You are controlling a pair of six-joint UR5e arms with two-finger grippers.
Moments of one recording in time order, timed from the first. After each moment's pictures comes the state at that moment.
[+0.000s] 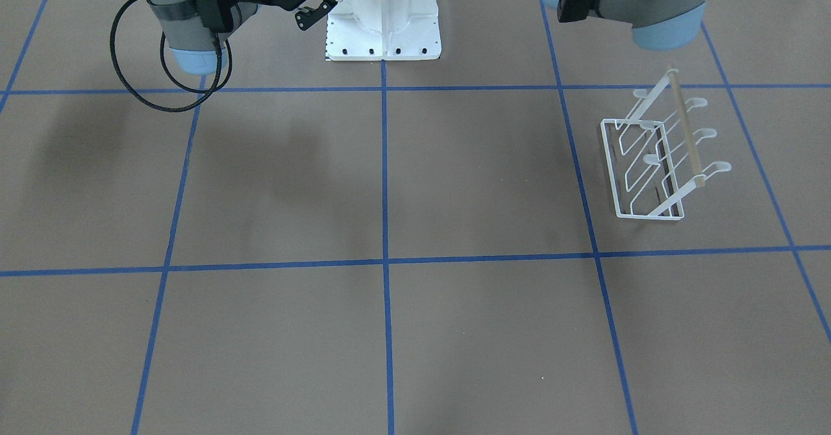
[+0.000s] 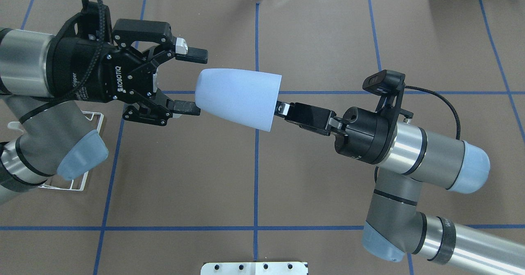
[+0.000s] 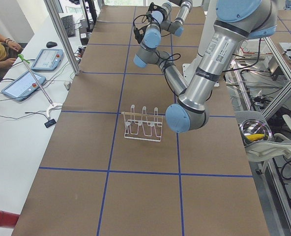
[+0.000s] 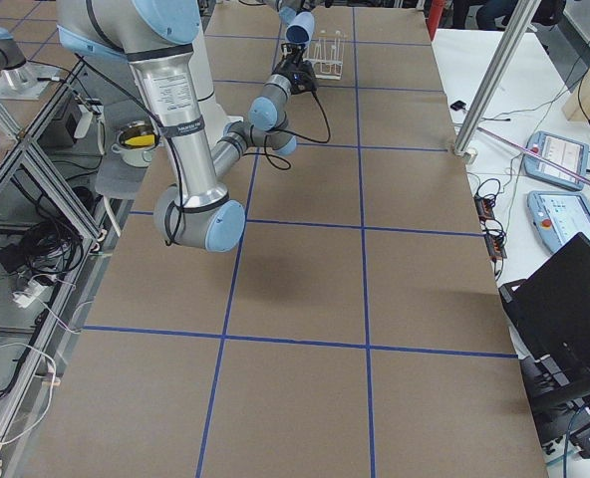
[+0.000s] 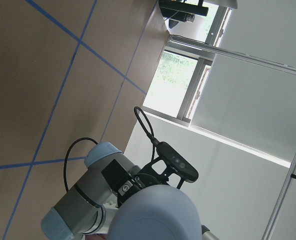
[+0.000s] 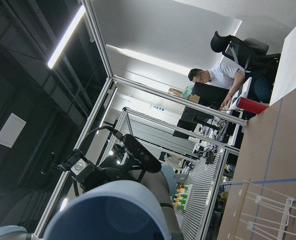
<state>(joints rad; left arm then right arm) -0.78 -2.06 -1.89 -3.02 -2.20 -2.39 0.43 -1.18 1.79 0.23 1.54 1.51</state>
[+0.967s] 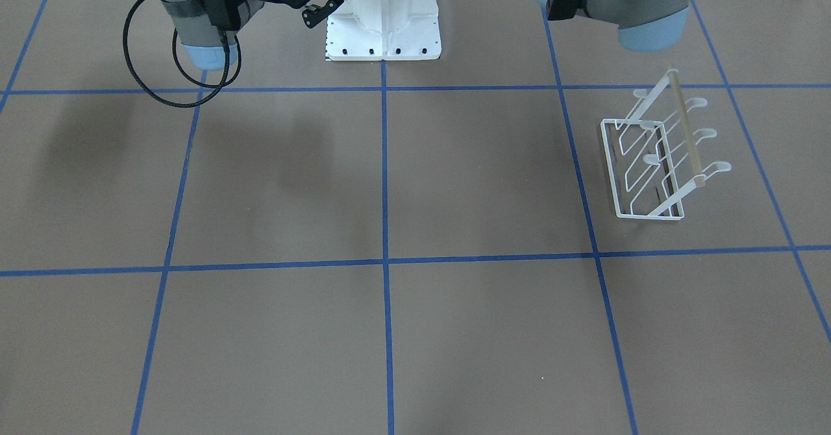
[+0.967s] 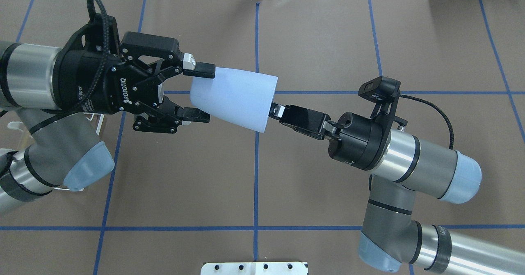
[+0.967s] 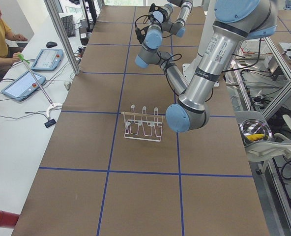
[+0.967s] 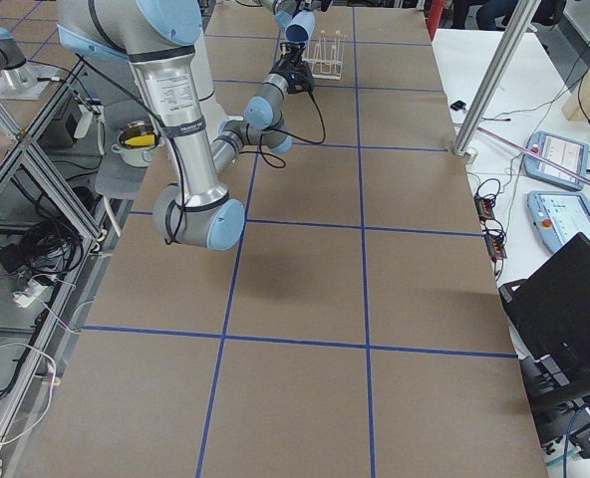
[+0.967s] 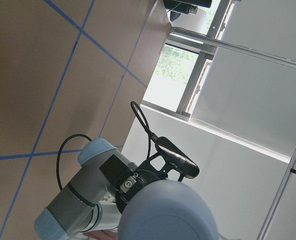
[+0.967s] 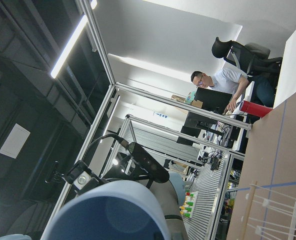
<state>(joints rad) -0.73 -2.05 -1.88 -3.09 -2.15 -2.39 0.39 -1.17 1.79 0.23 1.47 1.51</state>
